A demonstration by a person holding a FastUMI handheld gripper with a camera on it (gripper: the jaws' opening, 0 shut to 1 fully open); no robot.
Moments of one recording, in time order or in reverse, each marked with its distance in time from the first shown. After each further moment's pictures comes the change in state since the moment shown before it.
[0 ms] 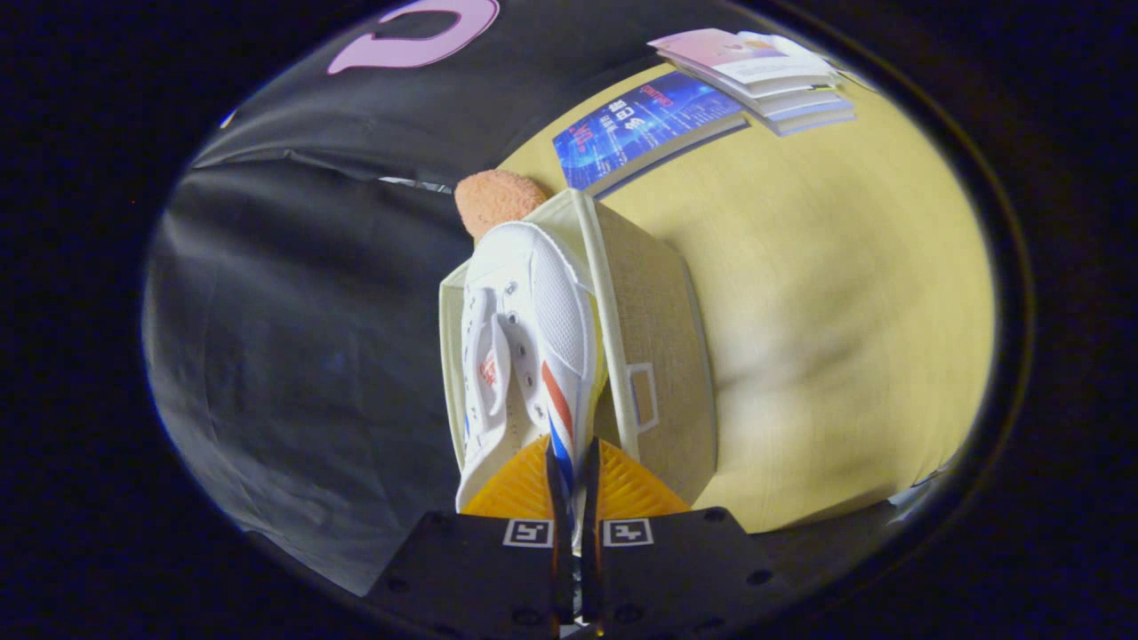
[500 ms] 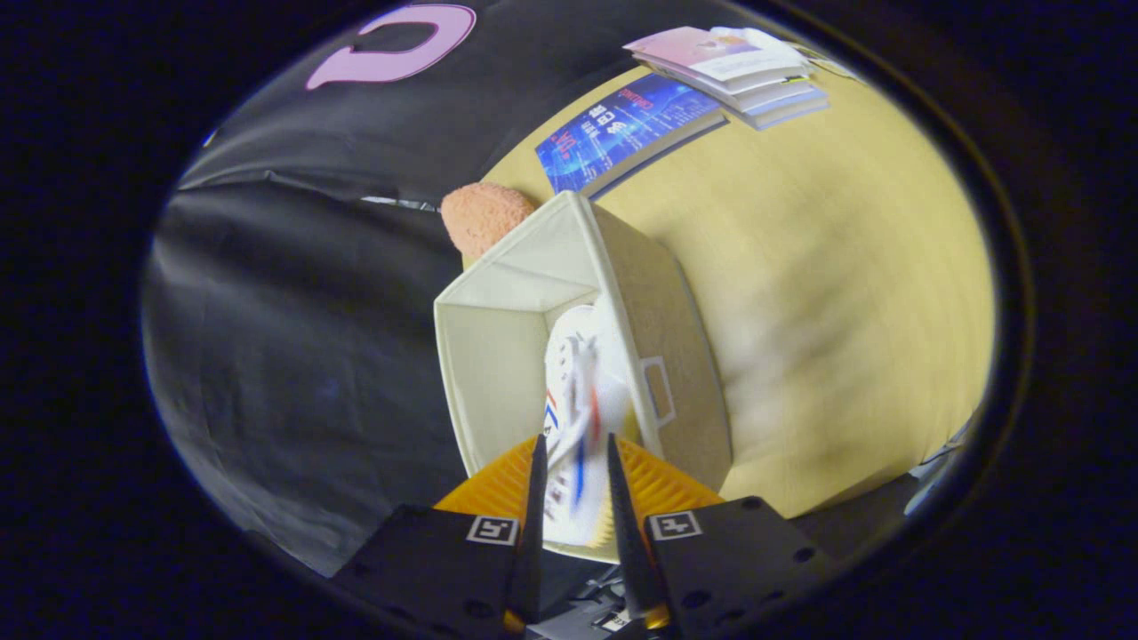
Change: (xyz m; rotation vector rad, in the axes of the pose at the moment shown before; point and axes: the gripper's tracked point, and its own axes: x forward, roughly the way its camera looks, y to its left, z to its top) arm -0.001 0.015 0.002 0.074 -0.044 -0.016
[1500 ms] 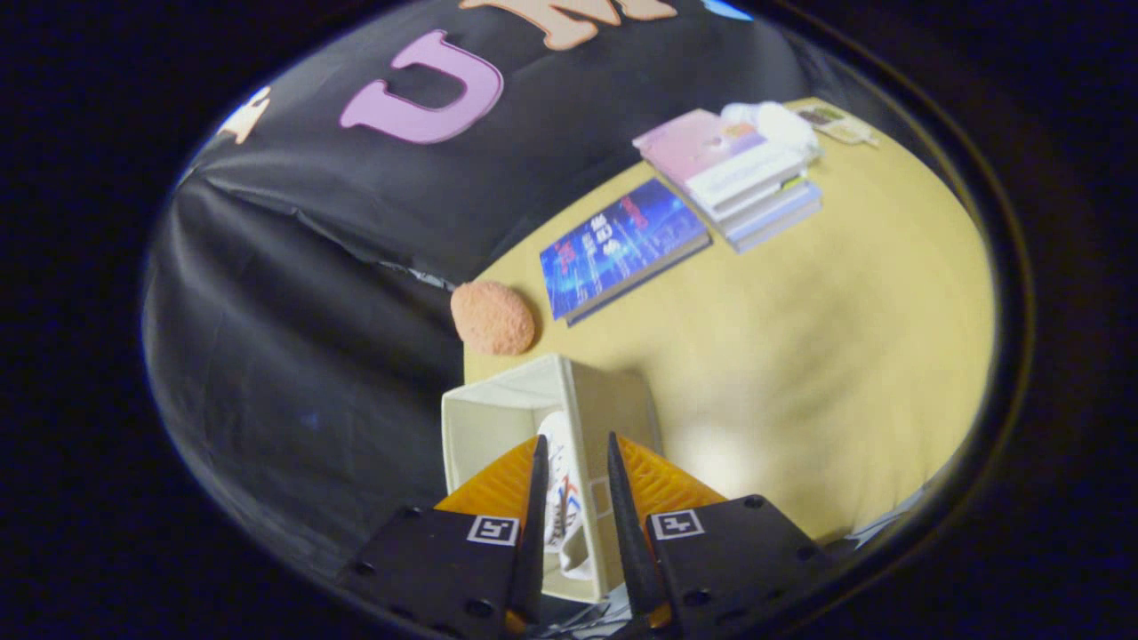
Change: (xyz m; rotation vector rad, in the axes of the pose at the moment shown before) arm -0.069 -0.022 0.114 -0.149 -0.360 -0.035
